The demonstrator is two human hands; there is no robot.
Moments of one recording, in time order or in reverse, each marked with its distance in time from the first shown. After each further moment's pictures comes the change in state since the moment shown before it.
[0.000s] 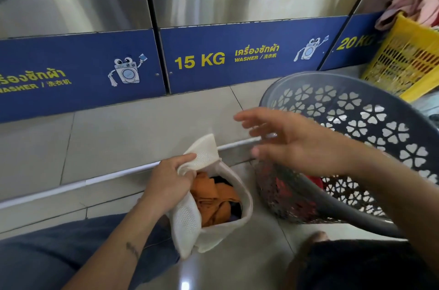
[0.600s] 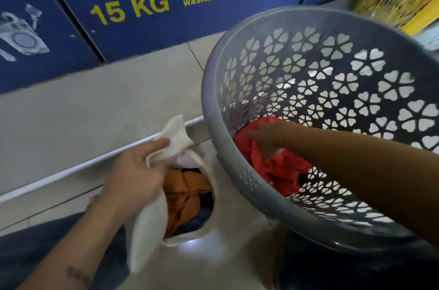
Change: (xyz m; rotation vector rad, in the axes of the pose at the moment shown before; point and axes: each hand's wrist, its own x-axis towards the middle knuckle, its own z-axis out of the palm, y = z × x) left_hand 0.042 0.011 0.068 0.109 -0.063 -0.042; right_hand 0.097 0.289 0.036 -0.910 -0.593 0.467
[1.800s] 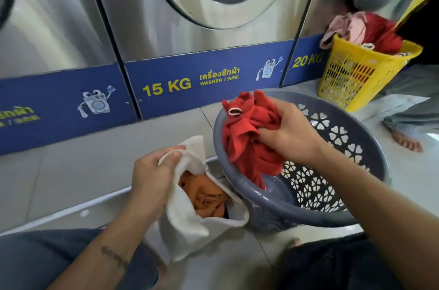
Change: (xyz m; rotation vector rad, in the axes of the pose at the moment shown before) left_hand -0.079 0.082 -0.042 -0.544 0.245 0.127; right_hand -0.257 -0.035 -0.090 1.175 1.096 -0.364
